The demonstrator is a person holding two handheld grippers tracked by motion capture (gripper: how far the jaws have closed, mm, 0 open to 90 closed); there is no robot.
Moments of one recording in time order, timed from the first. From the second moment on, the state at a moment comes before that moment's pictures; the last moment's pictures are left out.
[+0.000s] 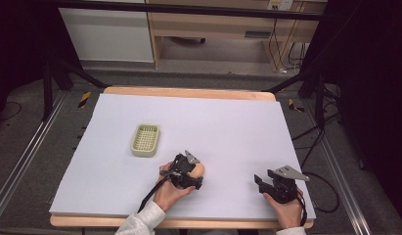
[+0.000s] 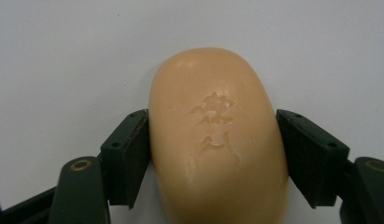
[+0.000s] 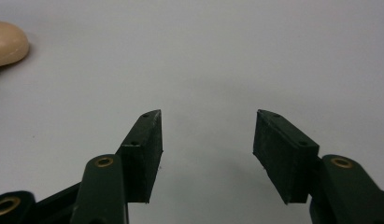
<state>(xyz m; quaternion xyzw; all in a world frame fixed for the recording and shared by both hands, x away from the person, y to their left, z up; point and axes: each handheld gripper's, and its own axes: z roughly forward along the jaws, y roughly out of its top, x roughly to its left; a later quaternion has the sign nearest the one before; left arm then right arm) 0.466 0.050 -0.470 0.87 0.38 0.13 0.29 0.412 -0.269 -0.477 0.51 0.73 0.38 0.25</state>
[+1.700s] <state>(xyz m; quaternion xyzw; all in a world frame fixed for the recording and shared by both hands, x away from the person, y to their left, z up) 0.453 0.077 -0.437 0.86 0.37 0.13 0.32 0.409 -0.271 -0.476 0.51 0.72 0.38 0.25</state>
